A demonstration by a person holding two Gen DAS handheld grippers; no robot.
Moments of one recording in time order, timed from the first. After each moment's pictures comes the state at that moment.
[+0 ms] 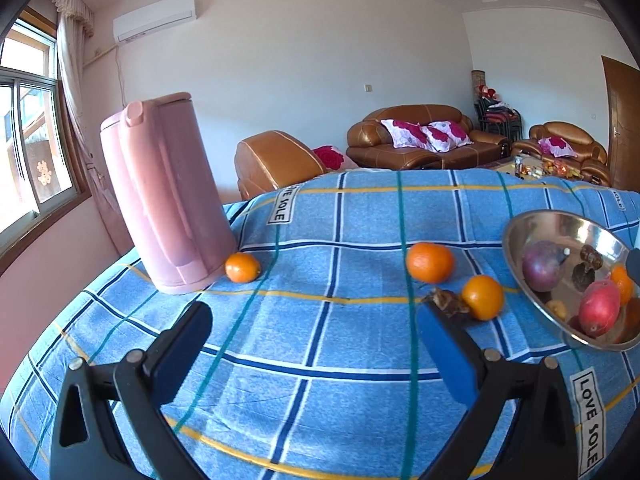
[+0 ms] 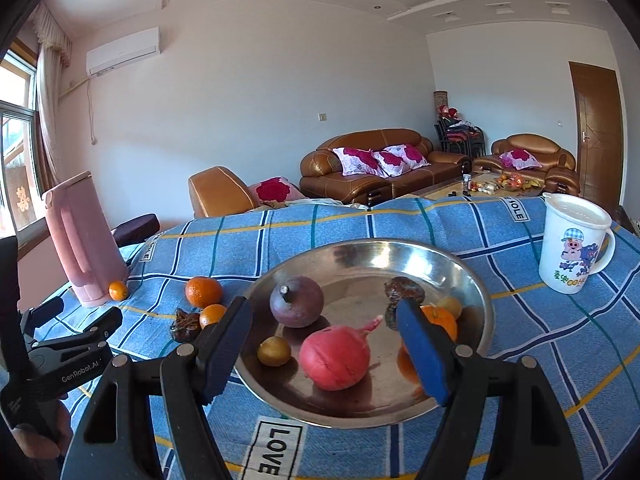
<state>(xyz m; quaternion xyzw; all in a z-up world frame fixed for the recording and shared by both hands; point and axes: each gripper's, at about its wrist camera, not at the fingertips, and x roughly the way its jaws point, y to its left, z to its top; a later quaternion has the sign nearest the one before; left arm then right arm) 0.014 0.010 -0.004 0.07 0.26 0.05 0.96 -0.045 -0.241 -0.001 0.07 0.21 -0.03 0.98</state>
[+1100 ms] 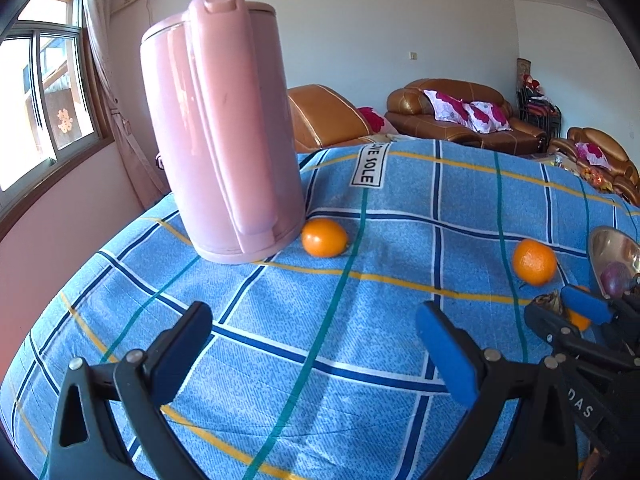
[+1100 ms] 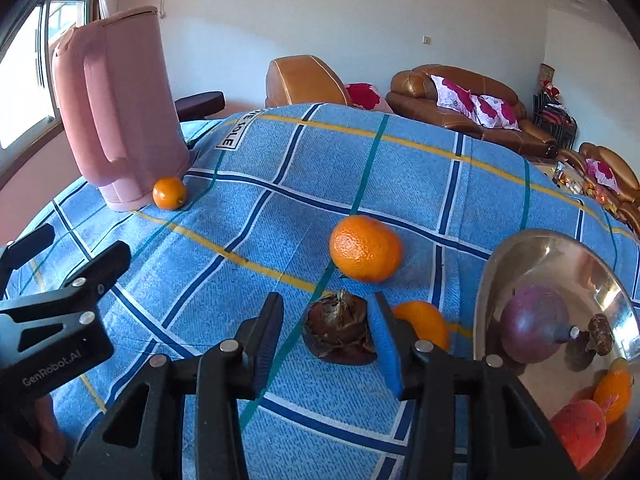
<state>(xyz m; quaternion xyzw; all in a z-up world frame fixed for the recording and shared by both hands) 0.059 0.090 -0.018 0.02 0.33 0.10 0.94 0.086 -0.097 -0.042 -0.06 0.39 0.09 0.92</state>
